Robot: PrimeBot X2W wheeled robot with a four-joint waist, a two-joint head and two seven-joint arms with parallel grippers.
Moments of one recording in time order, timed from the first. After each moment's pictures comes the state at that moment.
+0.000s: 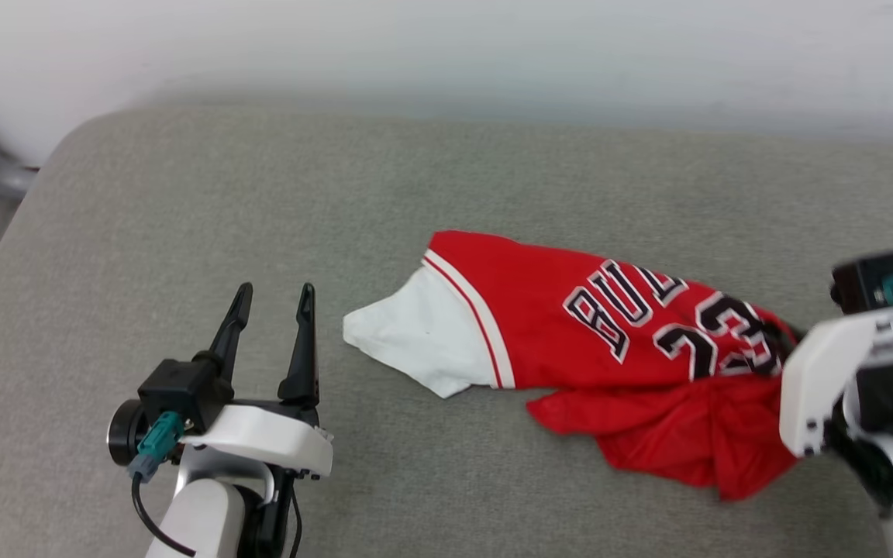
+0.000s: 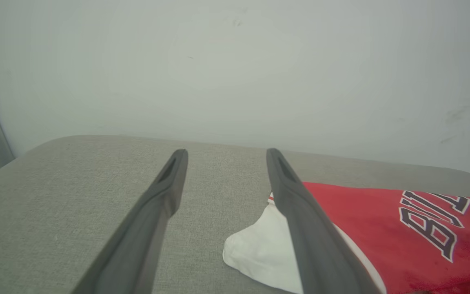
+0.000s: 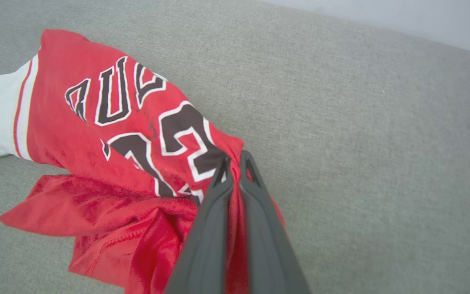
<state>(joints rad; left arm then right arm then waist) -0.21 0.13 -0.17 0.16 -0.30 0.01 -0.26 -0.33 -0.27 0.03 0.15 0.29 0.13 0.63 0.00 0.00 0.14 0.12</state>
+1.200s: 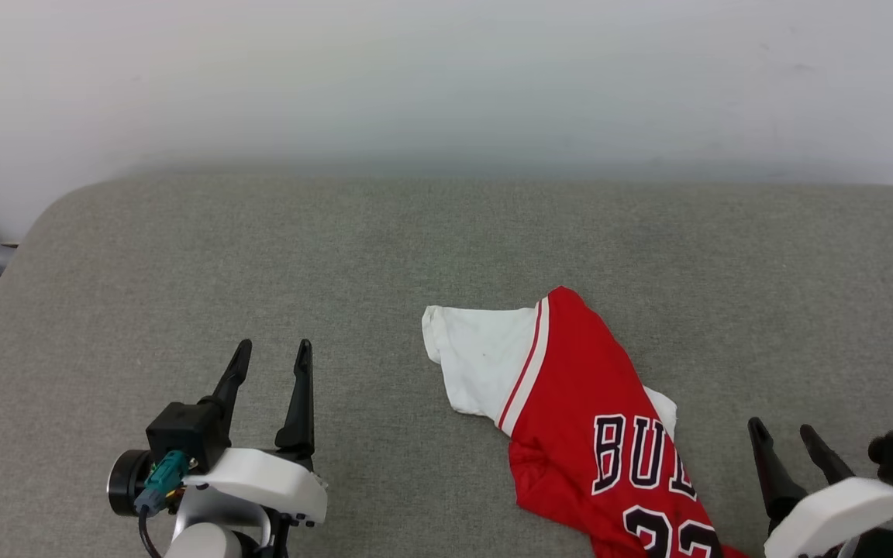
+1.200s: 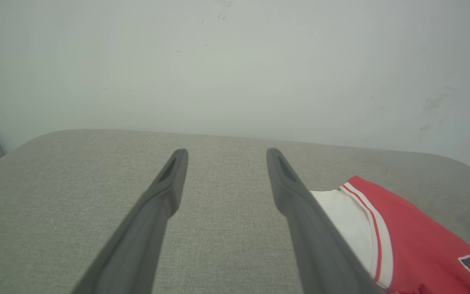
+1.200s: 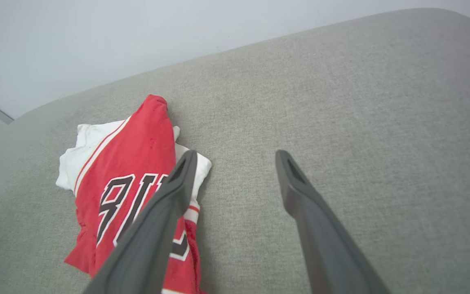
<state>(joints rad) -0.11 0.15 -0.18 0.19 -0.31 0.03 -0.24 0.08 -0.05 -0.14 0.07 0.33 0.13 0.13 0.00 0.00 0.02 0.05</state>
